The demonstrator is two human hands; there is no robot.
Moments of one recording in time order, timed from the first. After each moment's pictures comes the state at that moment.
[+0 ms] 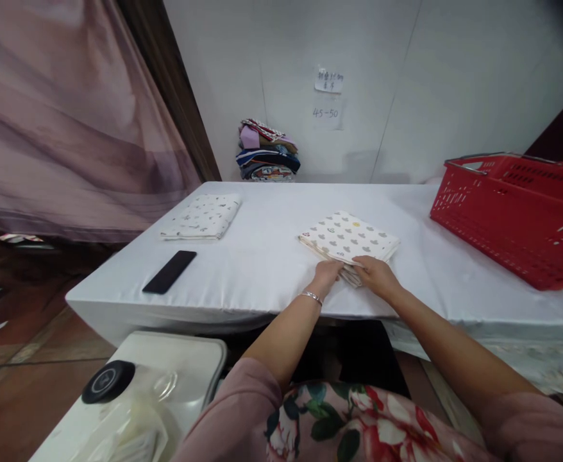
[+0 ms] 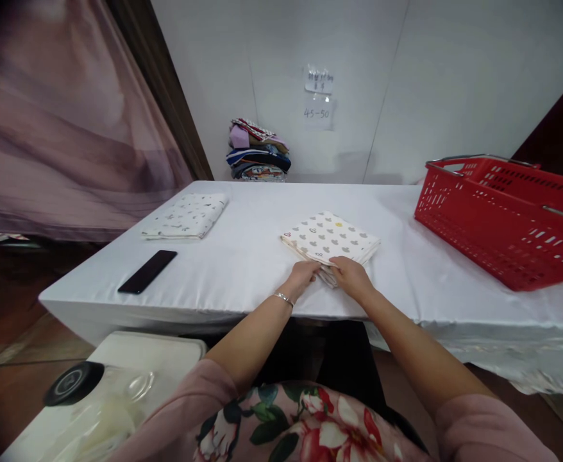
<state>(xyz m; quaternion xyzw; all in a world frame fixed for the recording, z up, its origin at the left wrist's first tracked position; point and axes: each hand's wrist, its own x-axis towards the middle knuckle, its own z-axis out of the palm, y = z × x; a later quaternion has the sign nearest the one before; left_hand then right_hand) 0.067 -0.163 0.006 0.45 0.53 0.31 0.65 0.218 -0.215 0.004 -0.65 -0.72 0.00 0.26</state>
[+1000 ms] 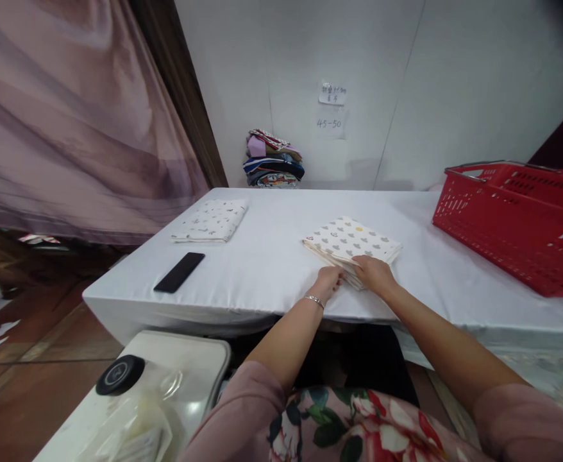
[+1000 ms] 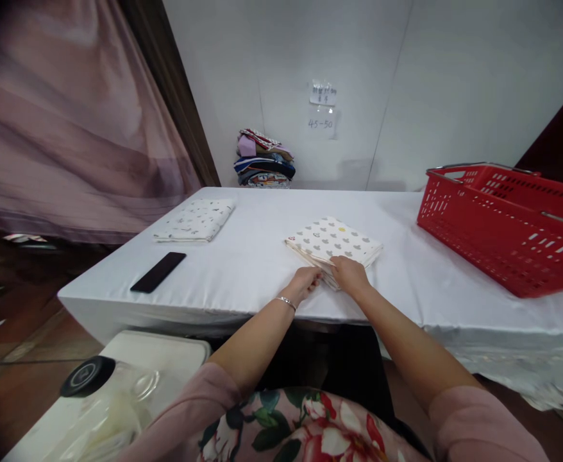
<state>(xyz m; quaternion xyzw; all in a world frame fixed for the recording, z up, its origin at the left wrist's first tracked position) 0.065 -0.169 0.010 0.39 0.53 0.30 0.69 0.198 -0.209 0.031 -0.70 -0.71 -0.05 0.09</state>
